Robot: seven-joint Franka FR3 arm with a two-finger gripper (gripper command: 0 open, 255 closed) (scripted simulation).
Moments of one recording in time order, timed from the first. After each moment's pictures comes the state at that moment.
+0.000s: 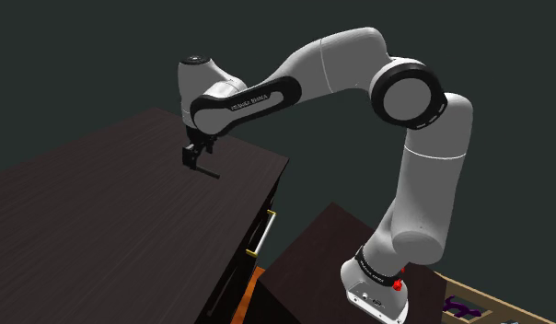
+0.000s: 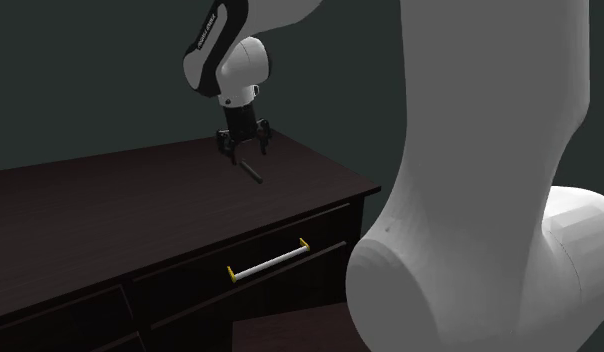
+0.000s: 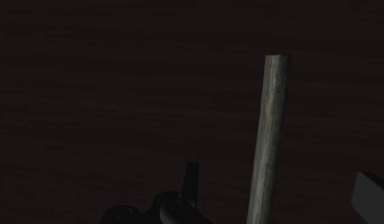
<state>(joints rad) 0.18 0.36 0.18 -1.80 -0.23 2.16 0.11</state>
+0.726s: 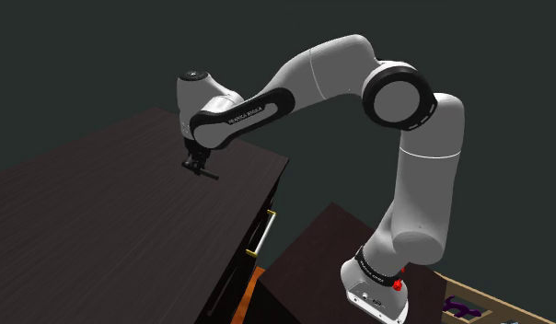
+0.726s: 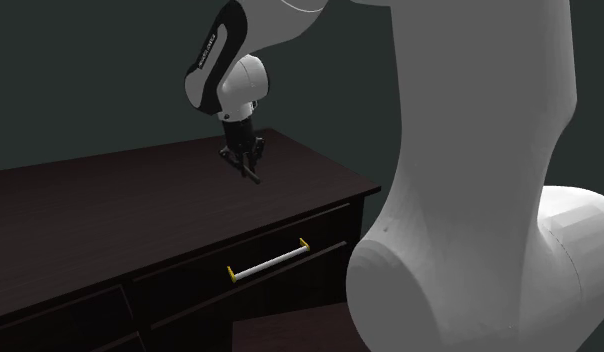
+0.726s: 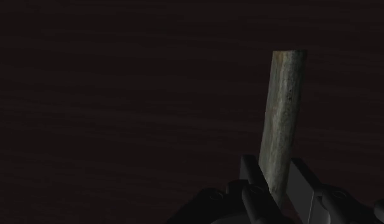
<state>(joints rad) 0.19 0.40 0.18 -1.83 -0.25 2.24 0.13</state>
